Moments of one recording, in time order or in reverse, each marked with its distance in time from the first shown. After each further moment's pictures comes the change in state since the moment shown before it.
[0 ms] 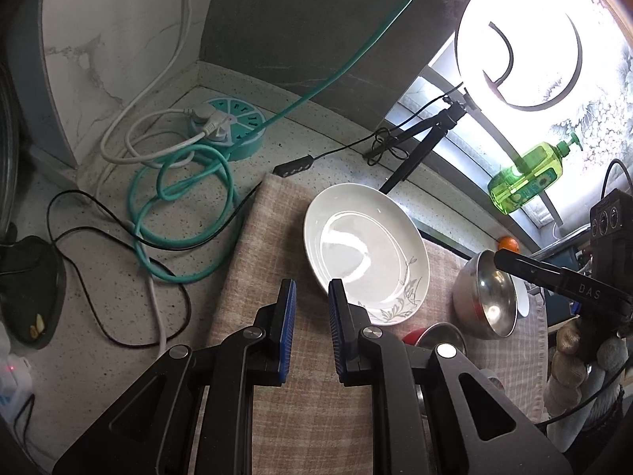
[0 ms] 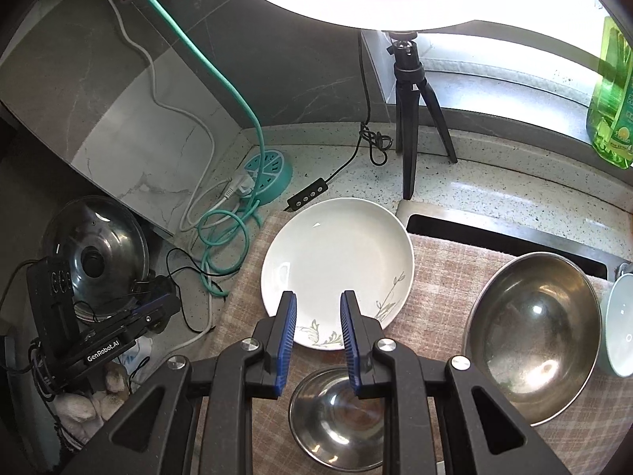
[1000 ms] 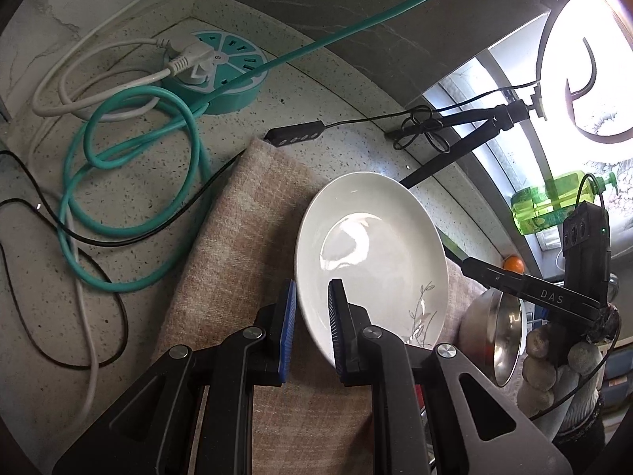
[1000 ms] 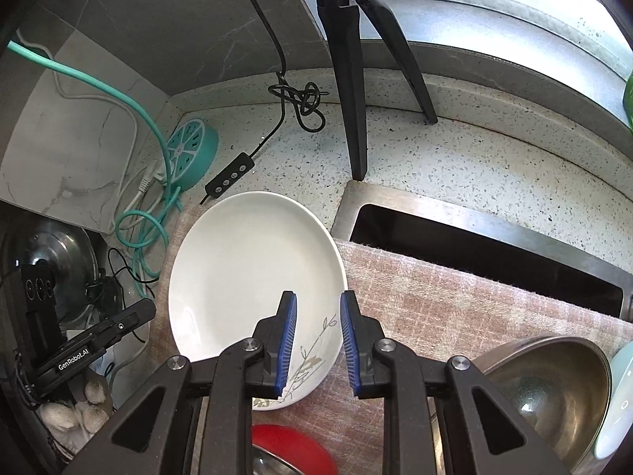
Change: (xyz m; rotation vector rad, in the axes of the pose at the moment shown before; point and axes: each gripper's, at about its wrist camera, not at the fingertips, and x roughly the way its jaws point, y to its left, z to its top) left arm 0.087 0.007 0.030 -0.150 0.147 -0.044; right arm 0.094 -0.068 0.047 0.052 0.217 -0.063
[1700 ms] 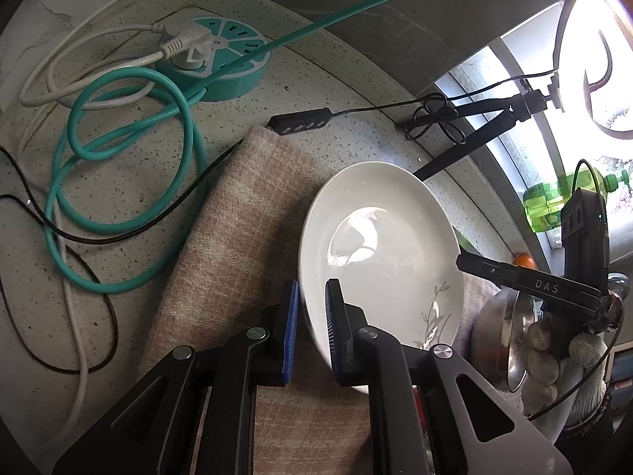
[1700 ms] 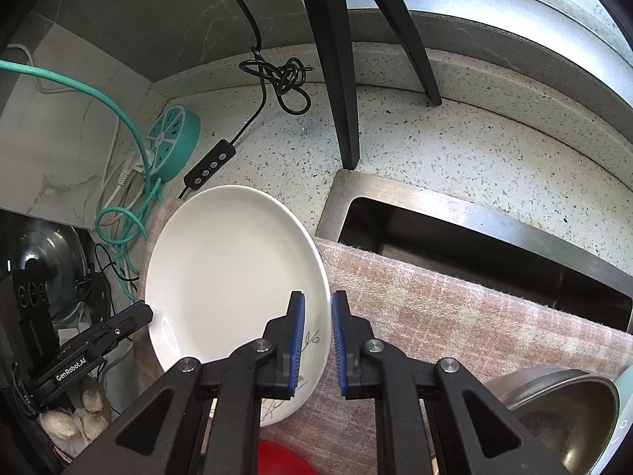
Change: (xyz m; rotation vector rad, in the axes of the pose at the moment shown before) left arm 0.017 0.000 0.000 -0.006 0.017 0.027; right arm 0.028 -0.009 0.010 0.001 0.054 -0.006
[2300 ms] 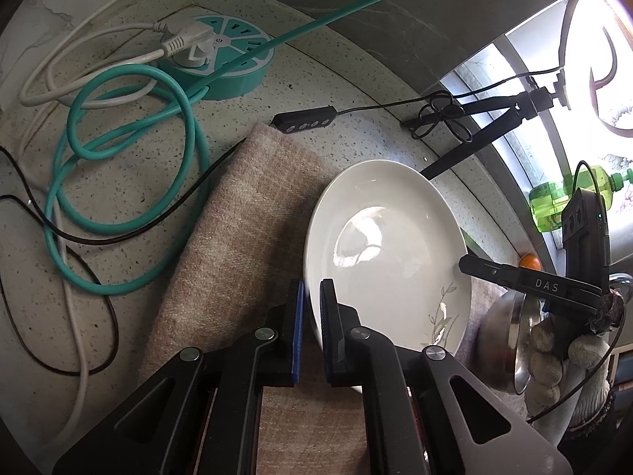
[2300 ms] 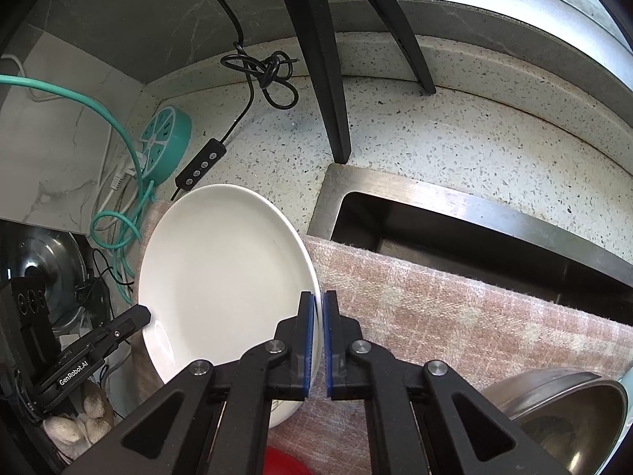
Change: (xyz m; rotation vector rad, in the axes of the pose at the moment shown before) left arm 0.007 0.000 0.002 0.002 -0.002 0.017; right arm 0.008 -0.006 0.000 0.029 0.013 0.006
